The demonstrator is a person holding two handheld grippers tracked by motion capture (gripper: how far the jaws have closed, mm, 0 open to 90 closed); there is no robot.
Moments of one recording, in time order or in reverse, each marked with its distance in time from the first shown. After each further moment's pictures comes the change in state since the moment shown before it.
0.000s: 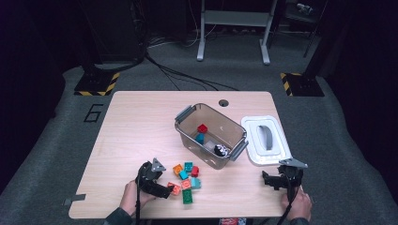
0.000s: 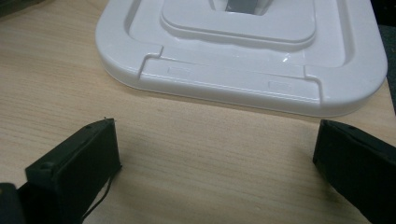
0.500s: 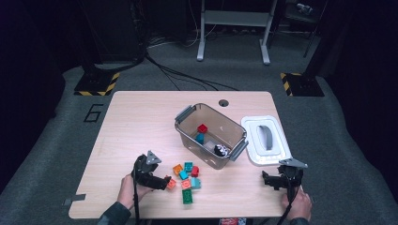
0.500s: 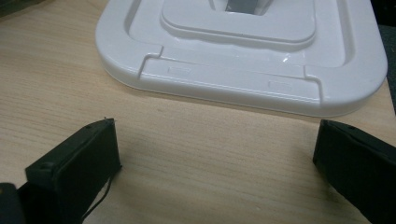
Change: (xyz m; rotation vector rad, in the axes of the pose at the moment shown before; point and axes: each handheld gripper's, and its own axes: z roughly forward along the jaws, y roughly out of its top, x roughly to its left) left arm 0.007 0.011 -0.011 -0.049 0.030 -0.021; right arm 0.000 0.000 0.000 0.000 0.000 0.001
